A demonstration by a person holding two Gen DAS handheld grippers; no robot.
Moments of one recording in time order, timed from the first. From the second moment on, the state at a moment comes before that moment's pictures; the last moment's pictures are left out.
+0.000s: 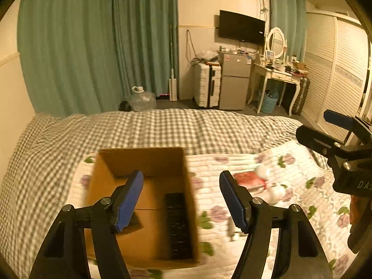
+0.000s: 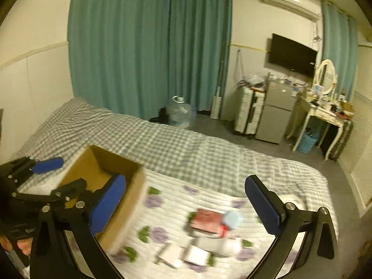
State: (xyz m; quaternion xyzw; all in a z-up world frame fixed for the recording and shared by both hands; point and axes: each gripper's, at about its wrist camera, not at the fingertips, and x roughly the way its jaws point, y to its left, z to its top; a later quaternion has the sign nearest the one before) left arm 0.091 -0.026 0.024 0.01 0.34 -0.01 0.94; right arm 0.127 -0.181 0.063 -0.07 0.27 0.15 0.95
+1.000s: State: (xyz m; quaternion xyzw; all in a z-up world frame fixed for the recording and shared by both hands) left arm 0.121 -0.131 -0.166 0.03 0.47 -0.06 0.88; right arm 0.155 -0.291 -0.084 -0.07 0.42 0.13 0.90
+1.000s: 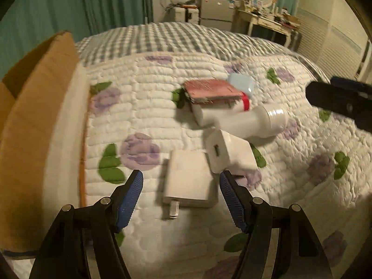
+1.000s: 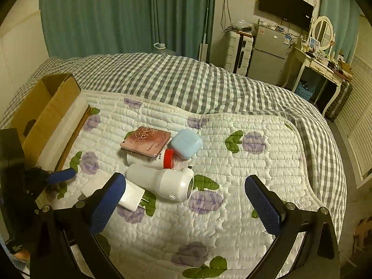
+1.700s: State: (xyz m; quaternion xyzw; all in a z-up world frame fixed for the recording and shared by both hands) left arm 0.109 -0.106 -0.146 0.03 0.44 0.01 0.90; right arm 0.159 -0.250 -0.125 -0.08 0.49 0.22 0.84
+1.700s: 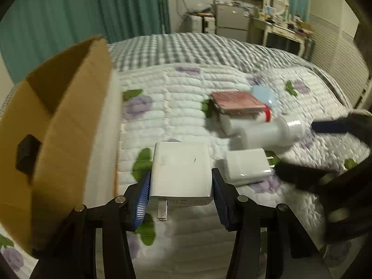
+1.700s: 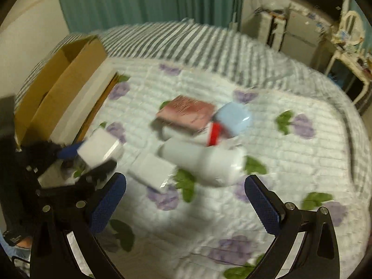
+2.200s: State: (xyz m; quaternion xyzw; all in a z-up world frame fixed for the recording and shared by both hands) left arm 0.122 -0.092 -0.151 0.03 0.46 0.00 0.89; right arm 0.160 -0.205 -0.159 -0.18 0.50 0.27 0.80
